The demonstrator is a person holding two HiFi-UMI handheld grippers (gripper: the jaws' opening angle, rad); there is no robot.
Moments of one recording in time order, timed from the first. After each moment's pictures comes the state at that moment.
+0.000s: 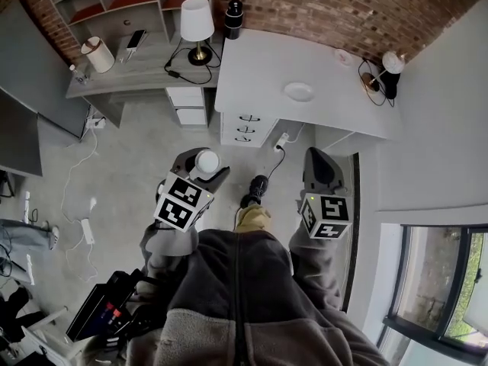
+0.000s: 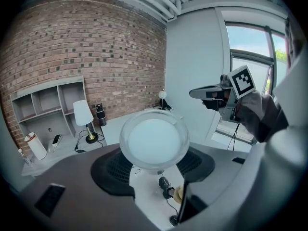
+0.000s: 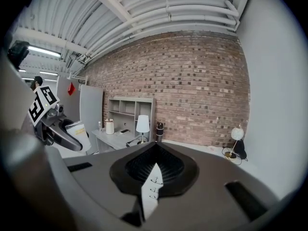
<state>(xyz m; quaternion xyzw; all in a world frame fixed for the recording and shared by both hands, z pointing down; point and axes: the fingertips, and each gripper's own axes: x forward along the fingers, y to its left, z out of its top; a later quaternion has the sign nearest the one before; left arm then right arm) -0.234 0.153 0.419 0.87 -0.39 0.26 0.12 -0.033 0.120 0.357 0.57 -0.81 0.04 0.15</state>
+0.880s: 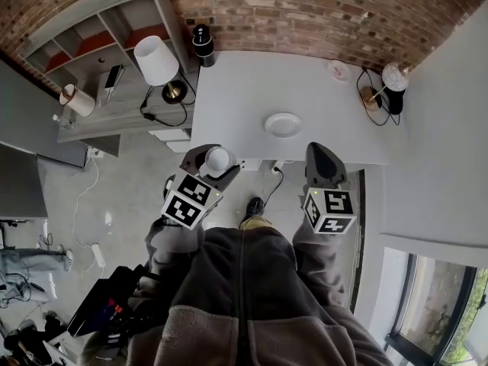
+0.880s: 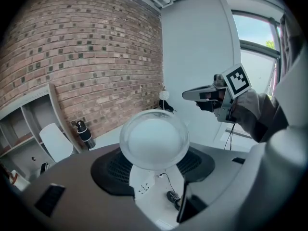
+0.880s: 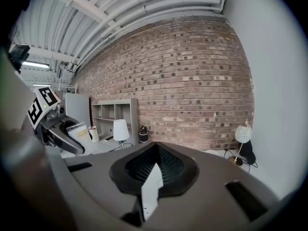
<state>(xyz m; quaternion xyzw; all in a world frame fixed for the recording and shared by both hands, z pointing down) -0.094 -0.073 0.402 0.88 -0.36 0.30 0.08 0.087 -0.104 0.365 0.57 -0.81 0.08 0.11</state>
